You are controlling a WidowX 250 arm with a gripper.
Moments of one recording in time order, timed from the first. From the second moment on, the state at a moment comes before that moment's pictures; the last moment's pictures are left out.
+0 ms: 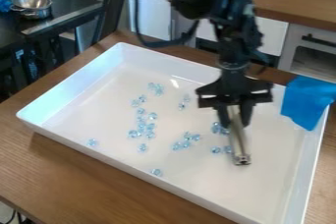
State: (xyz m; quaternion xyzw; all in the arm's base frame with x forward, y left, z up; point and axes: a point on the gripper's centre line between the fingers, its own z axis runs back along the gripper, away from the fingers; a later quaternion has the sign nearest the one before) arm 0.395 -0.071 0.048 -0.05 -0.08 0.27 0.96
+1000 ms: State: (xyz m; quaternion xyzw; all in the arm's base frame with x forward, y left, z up) arm 0.329 0.094 0.044 -0.07 -0.09 0.34 0.93
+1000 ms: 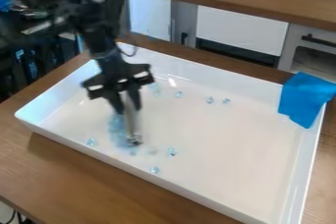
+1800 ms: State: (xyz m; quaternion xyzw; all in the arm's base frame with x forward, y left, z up) arm 0.296 0.107 0.072 -0.13 -0.06 0.38 0.92
